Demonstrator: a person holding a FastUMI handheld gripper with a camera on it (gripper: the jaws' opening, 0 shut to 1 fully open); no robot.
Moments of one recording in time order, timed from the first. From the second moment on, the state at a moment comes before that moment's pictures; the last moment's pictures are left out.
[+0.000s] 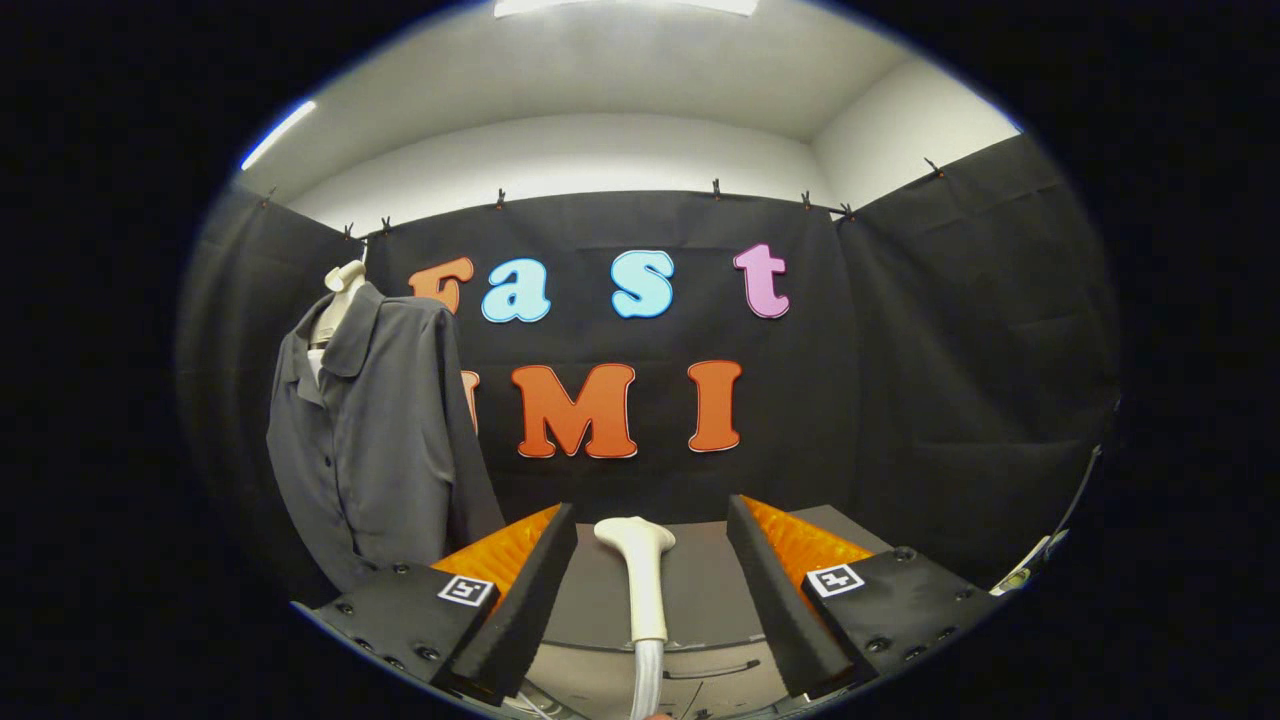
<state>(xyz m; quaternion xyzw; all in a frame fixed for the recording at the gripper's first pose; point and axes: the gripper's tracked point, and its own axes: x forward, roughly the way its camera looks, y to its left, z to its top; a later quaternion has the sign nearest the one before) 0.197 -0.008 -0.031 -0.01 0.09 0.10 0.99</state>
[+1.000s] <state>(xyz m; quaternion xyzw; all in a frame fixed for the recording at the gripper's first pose) 0.310 0.019 -0.250 -0.03 0.36 0.15 0.92</state>
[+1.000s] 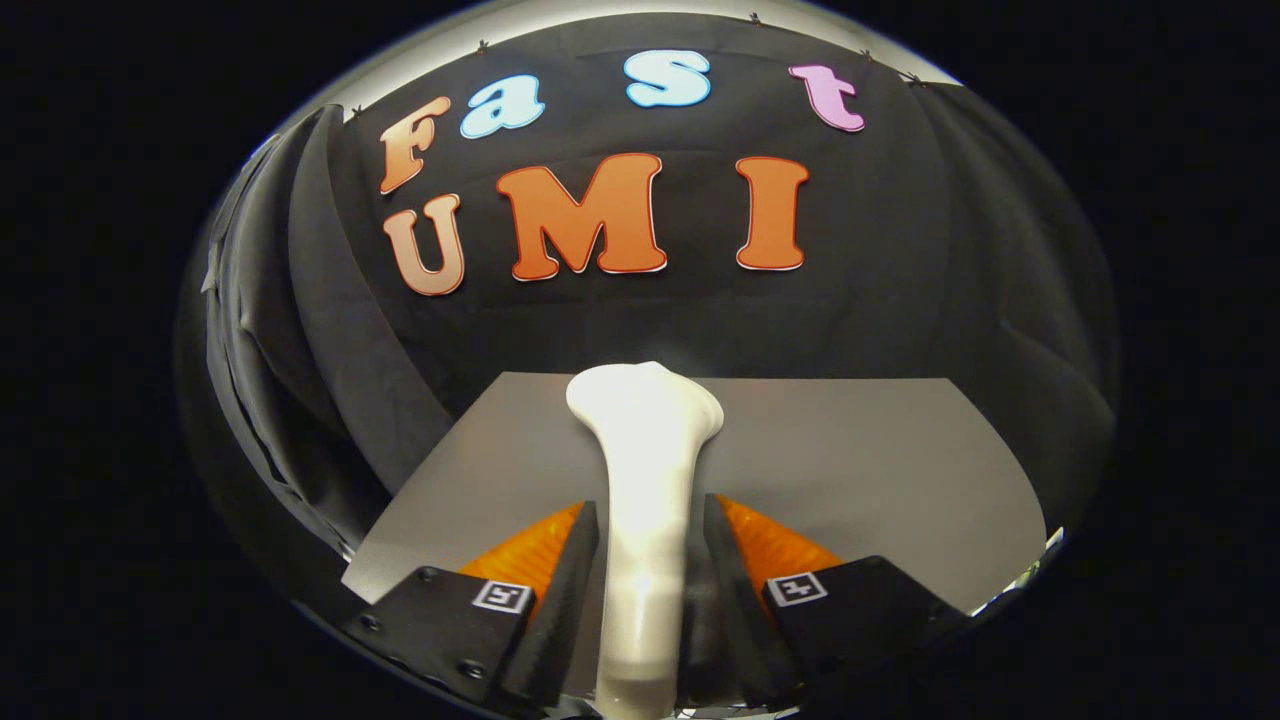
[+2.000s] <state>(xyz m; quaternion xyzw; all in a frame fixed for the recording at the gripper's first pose) 0.263 0.025 -0.176 -0.05 0.19 0.14 0.97</state>
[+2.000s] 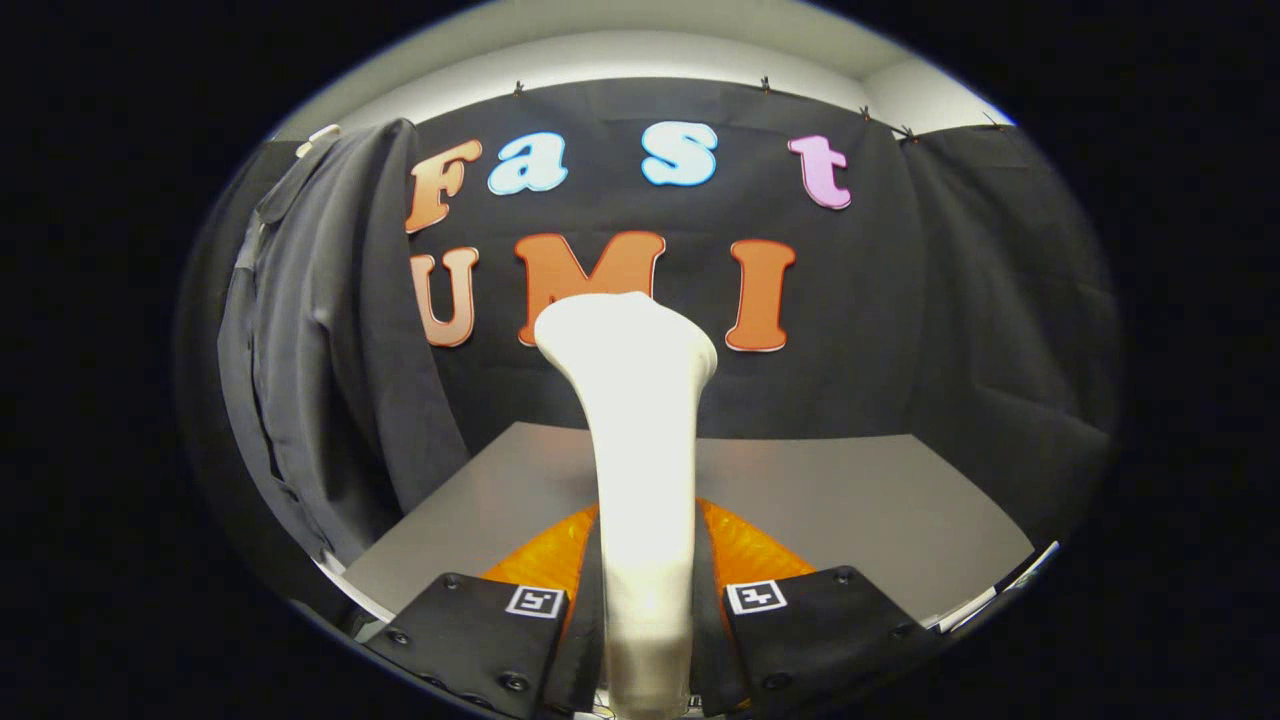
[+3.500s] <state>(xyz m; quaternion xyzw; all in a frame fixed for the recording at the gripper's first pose) 0.000 0.228 -0.065 -0.02 -0.02 0.08 1.00</state>
